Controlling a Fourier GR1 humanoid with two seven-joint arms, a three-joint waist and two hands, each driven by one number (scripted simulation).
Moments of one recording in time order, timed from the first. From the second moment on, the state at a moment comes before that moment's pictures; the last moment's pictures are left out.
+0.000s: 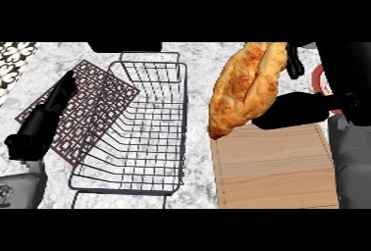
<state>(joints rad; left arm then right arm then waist) -0.18 0.26 0.11 -1.56 -0.16 -0.12 -0.02 -0.78 -0.20 0.07 -1.89 0.44 0.26 0.62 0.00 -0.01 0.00</state>
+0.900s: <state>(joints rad) -0.21 0.25 0.11 -1.57 -0.16 -0.13 0.00 -1.30 -0.01 0.23 -1.48 0.34 0.23 0.97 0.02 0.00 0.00</state>
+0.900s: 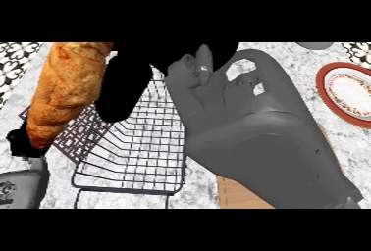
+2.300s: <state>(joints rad) -0.19 0.24 0.12 -1.59 -0.17 -0.13 0.00 -1.29 -0.01 0.37 -1.32 0.27 0.26 0.97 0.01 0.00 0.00</state>
